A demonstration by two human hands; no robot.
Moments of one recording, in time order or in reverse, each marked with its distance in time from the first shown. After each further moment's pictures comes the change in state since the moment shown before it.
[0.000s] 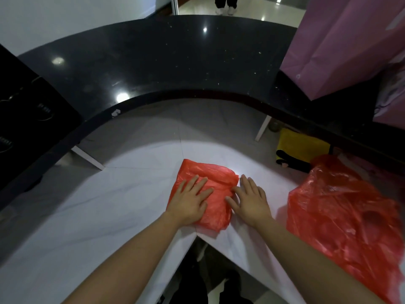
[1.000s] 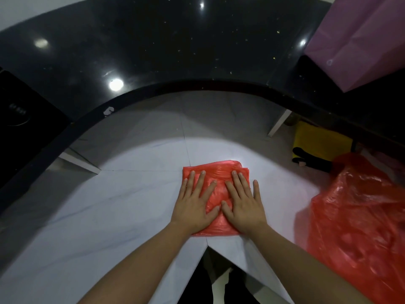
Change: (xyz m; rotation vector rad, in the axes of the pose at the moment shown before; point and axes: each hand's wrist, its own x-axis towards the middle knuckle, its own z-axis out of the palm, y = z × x) left_hand 0.016 -0.019 0.035 -0.006 0.132 -0.098; right_hand 0.031 -0.037 0.046 -0.141 0.161 -0.109
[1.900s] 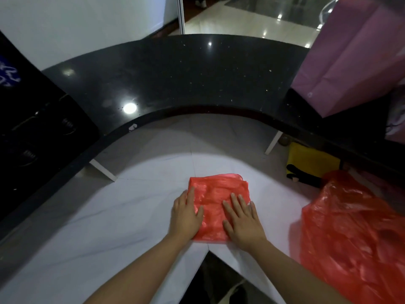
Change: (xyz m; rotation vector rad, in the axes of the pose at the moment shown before) left_hand -0.026 -0.005 -0.020 -0.468 0.115 -0.358; right_hand -0.031 -0.006 -0.018 0.028 -0.183 -0.050
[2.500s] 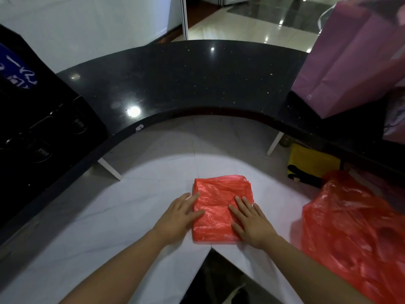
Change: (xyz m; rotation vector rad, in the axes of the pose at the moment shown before) left_hand -0.007 -0.061 -0.039 0.386 -0.133 0.674; right_hand -0.008 0.020 -0.013 0.009 -0.134 -0.104
